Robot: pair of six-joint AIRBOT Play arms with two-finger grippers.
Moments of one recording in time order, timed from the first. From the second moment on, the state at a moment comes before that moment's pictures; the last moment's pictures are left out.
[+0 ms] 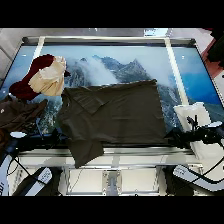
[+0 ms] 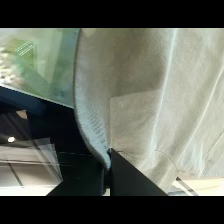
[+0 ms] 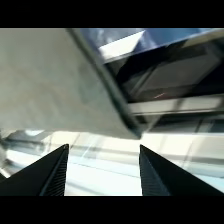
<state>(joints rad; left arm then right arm) 0.50 -0.97 0.28 0.80 -1.08 -1.20 -0.70 -1.21 0.53 -1.07 1.36 1.21</state>
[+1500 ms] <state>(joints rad) 0.50 -0.97 0.74 0.52 -1.34 -1.07 -0.71 -1.10 0.83 -0.55 1.46 1.00</state>
